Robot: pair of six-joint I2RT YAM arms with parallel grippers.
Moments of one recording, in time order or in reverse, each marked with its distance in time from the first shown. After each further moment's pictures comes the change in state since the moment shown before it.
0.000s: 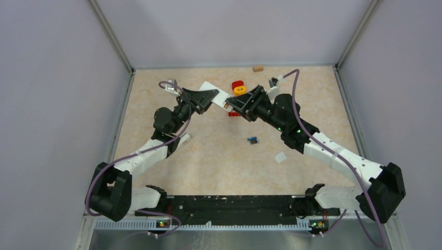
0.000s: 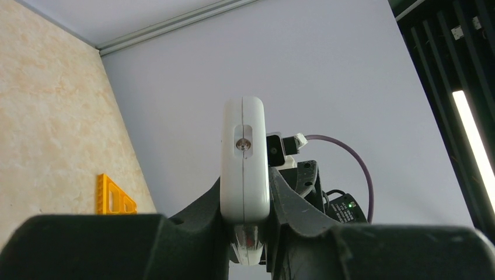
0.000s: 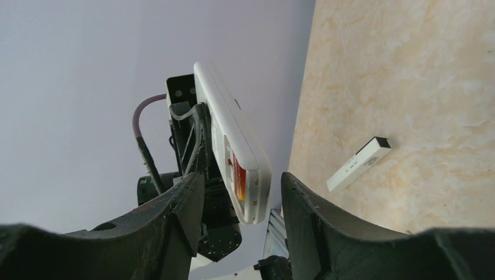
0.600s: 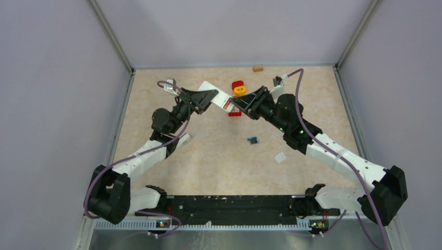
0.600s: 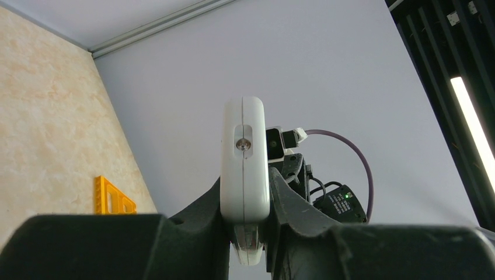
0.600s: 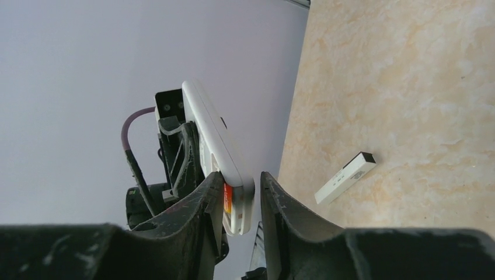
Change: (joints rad) left arm 0.004 -0.026 0.000 0.010 0.026 0.018; right arm -0.008 -0.028 -0.001 -0.020 0.056 -0.060
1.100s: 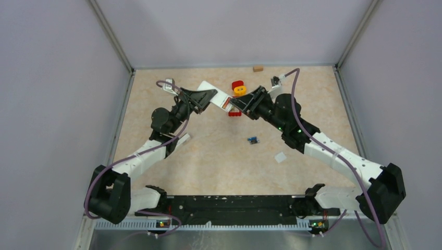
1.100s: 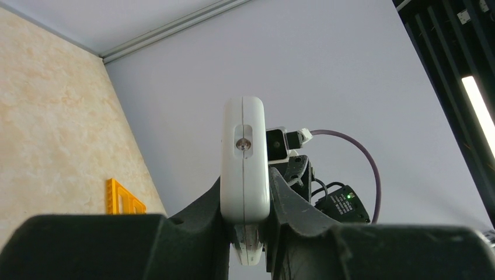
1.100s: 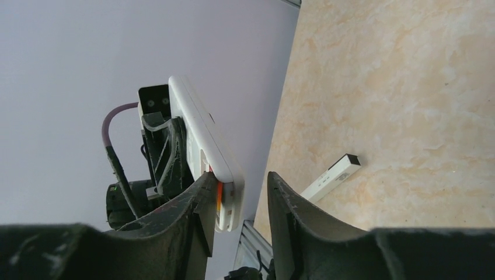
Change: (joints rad) left arm 0.011 0.001 0.000 -0.014 0.007 0.027; right arm -0.005 0.026 0.000 0.008 -0.016 -0.053
